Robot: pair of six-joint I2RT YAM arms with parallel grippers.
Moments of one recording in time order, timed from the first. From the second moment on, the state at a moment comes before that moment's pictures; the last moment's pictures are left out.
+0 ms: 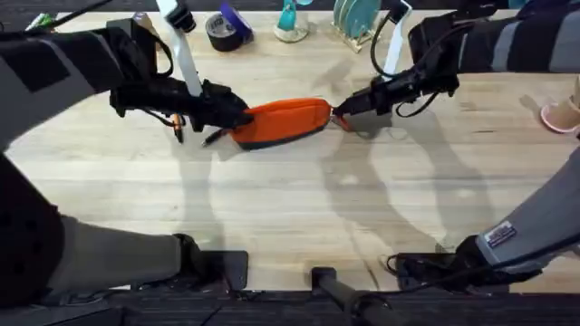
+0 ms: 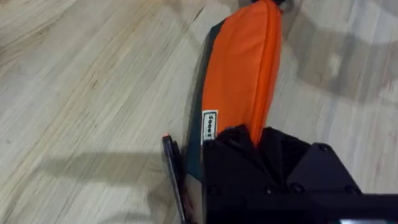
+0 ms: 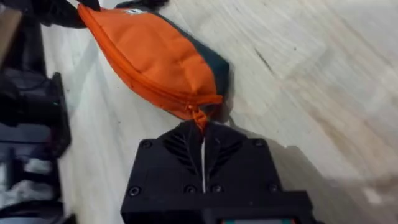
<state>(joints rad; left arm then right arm) 0.20 1.58 0.97 -0.83 0.92 1.09 0.09 1.95 1.14 -0.55 -0.98 -0.52</state>
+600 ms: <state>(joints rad) 0.20 1.58 0.97 -0.83 0.92 1.09 0.09 1.91 1.16 -0.64 -0.98 -0.44</state>
